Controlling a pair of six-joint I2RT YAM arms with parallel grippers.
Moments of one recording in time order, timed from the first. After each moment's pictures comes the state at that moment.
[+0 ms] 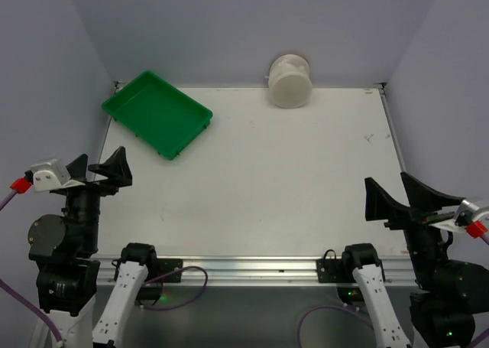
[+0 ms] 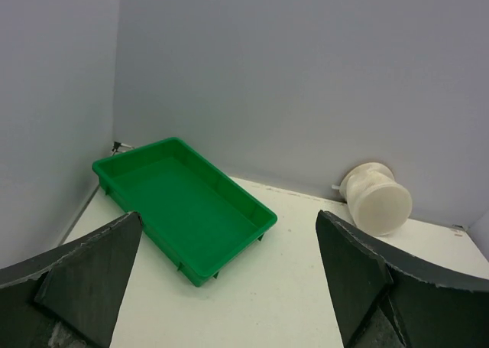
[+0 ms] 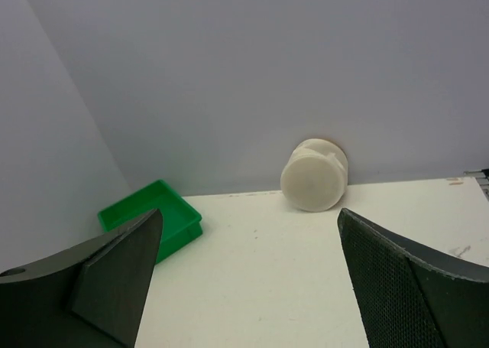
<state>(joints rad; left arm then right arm) -0.11 0.33 1.10 -0.56 -0.20 -0.25 0.11 0.18 1.12 -0.61 -0.06 0.33</state>
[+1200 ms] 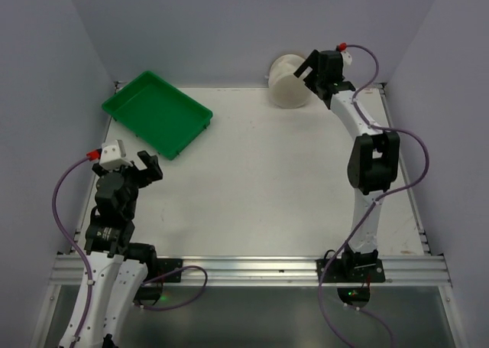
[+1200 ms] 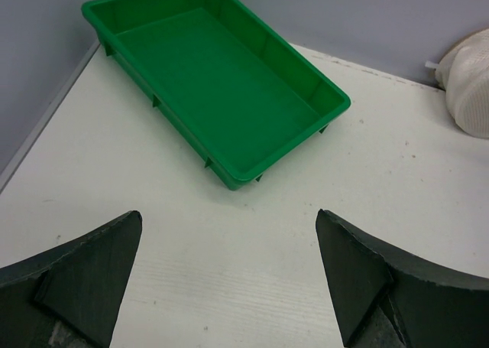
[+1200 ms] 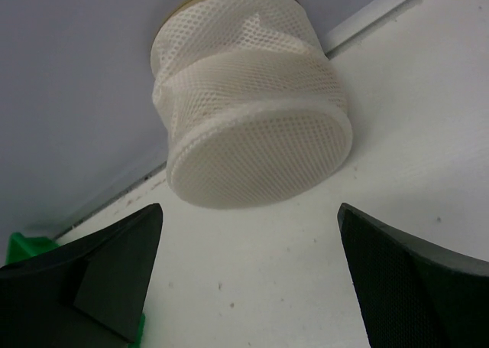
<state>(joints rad) -0.11 0.43 0.59 -0.36 -0.23 -0.28 0.16 2.03 1.79 -0.26 0.16 0.76</state>
